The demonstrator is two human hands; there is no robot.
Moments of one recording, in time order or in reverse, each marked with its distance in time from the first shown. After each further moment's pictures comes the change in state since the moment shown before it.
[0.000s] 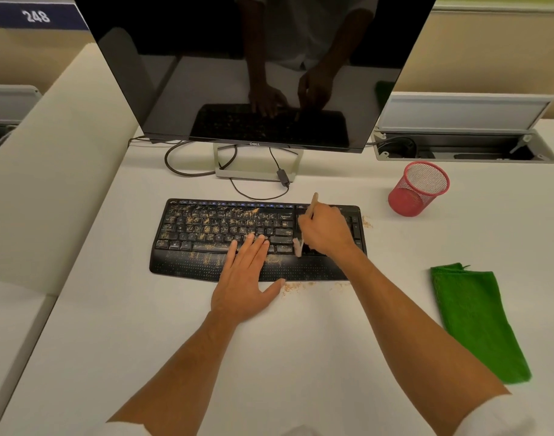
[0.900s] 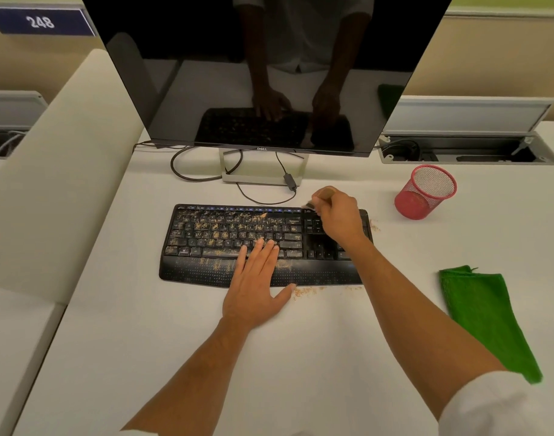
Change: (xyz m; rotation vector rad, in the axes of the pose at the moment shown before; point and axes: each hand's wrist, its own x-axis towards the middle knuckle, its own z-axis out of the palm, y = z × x) left_hand 0.000 -0.001 -0.001 0.002 -0.040 0.002; right_hand 0.031 0.009 0.001 0.193 0.227 -0.036
